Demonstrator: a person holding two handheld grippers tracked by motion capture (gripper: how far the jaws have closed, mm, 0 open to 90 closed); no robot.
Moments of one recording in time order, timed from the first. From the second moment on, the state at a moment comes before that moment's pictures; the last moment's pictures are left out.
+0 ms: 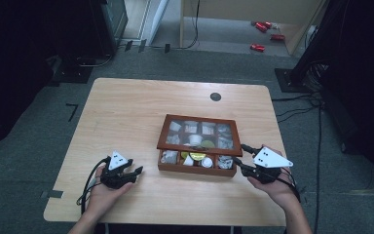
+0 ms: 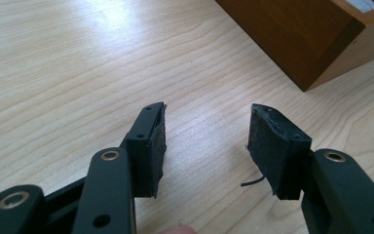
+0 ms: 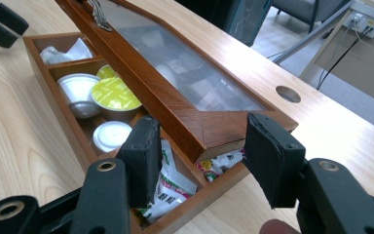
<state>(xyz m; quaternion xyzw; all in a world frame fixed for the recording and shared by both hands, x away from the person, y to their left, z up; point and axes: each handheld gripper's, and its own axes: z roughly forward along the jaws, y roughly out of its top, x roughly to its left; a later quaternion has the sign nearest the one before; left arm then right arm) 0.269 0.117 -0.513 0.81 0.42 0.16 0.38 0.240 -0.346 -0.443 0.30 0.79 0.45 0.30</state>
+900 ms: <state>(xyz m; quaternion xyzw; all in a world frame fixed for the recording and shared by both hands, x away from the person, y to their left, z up) 0.269 0.111 -0.518 0.81 0.43 0.16 0.37 0.264 -0.352 -0.410 0.30 0.77 0.47 0.32</state>
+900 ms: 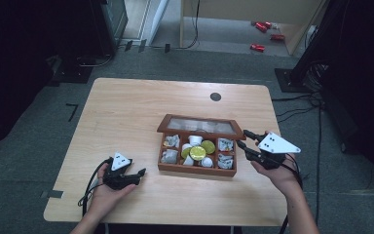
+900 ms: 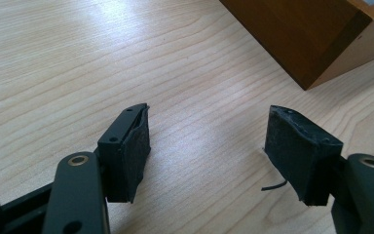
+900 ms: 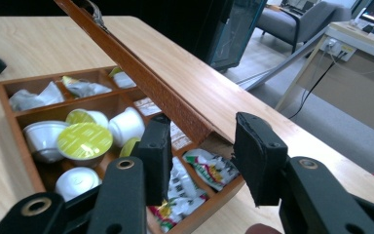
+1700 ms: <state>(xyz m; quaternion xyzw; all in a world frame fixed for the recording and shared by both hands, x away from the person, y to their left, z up) 0.270 0.113 -0.518 0.80 0.43 0.15 0.38 0.300 -0.347 -0.409 0.30 0.77 0.47 0.32</state>
